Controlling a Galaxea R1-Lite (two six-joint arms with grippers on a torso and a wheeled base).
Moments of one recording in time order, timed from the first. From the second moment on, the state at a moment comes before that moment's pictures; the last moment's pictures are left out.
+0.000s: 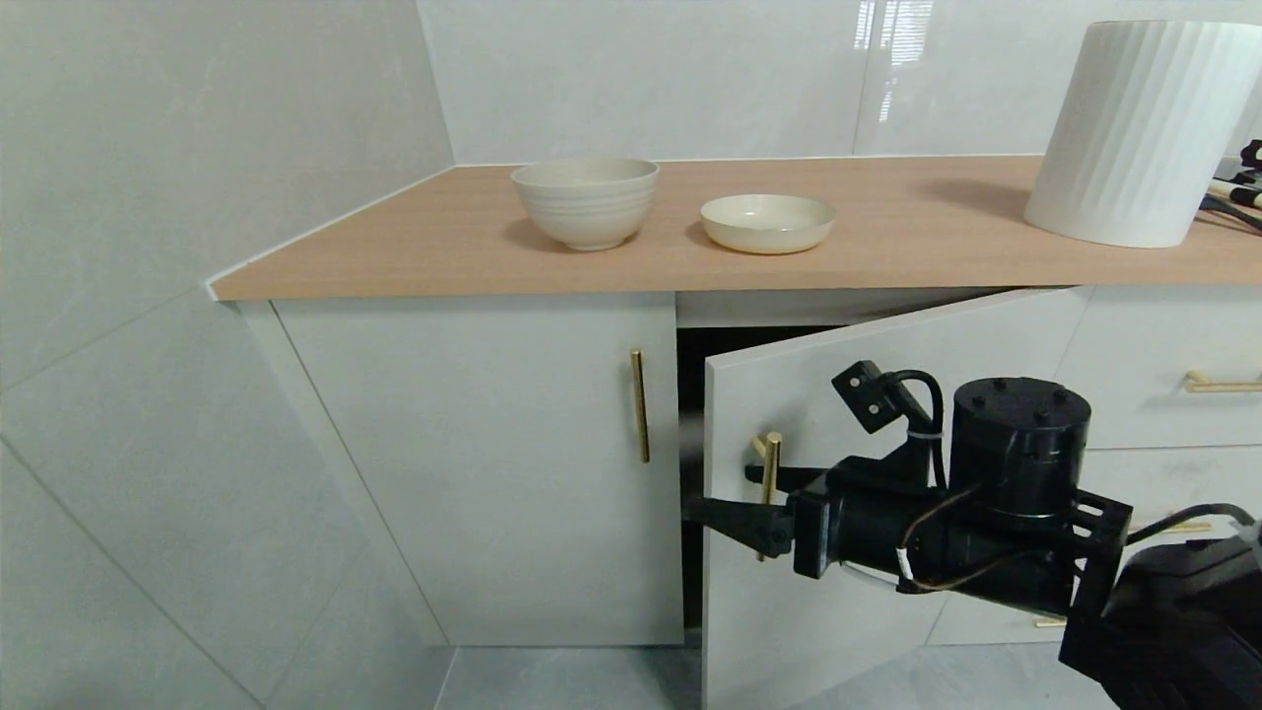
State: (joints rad) left arm -0.01 0.36 -0.39 0.16 -0.15 0.15; right arm 0.70 1.82 -0.64 -1.03 0.35 0.37
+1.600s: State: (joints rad) left arm -0.60 1.79 -0.72 -0.79 -0.20 -0.14; right arm 0.71 1.71 -0.52 -1.01 0.41 0.37
